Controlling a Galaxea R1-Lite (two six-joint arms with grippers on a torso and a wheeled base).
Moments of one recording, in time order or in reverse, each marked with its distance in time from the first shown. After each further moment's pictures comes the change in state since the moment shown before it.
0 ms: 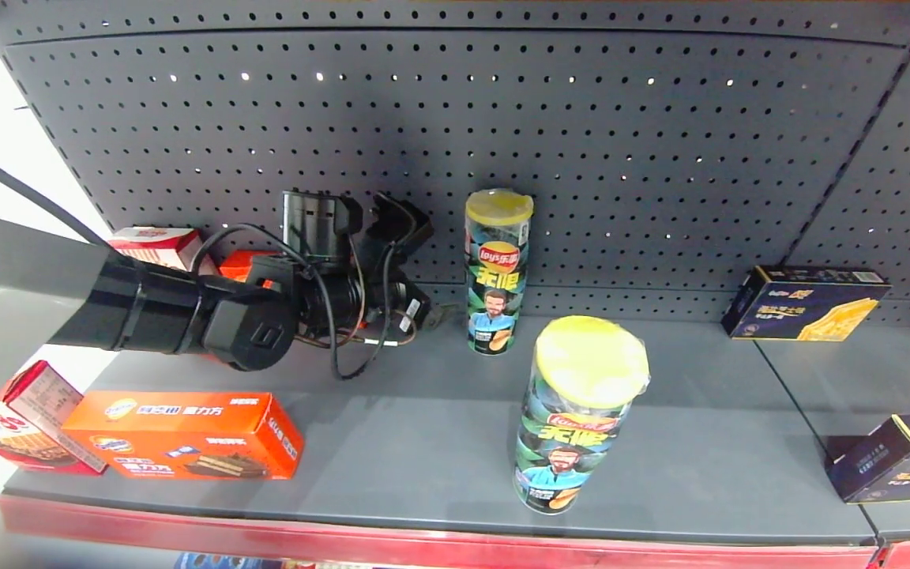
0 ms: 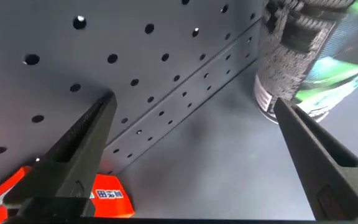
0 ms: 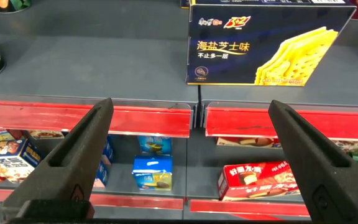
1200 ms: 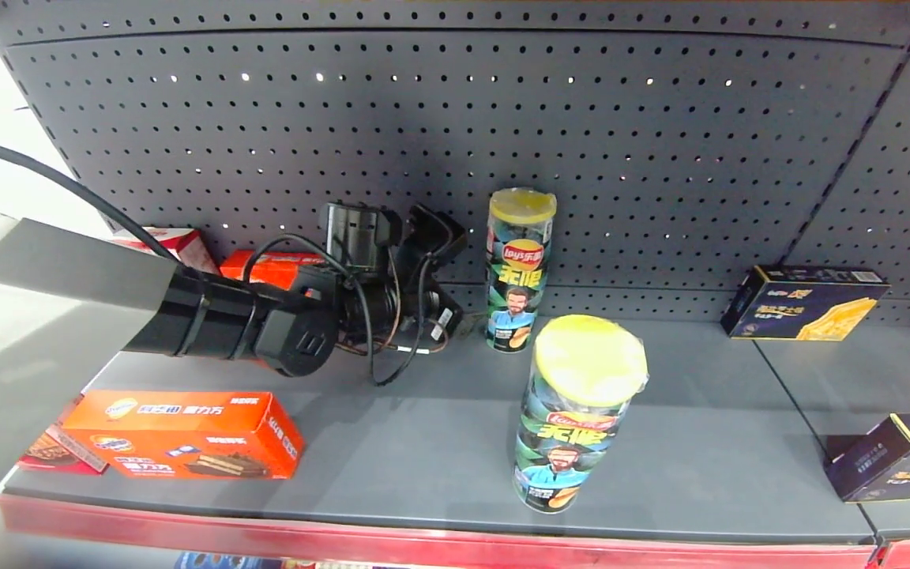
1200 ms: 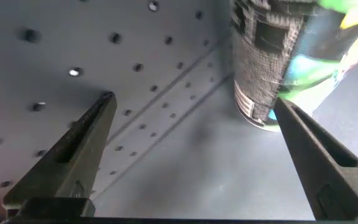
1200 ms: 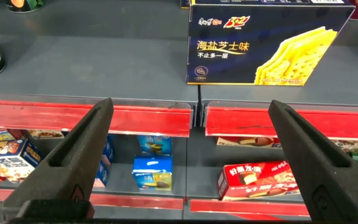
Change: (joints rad) left arm -0.054 0.071 -0.064 -0.003 0.001 -0.004; right arm 0.000 0.000 0.000 0.000 0.000 0.000
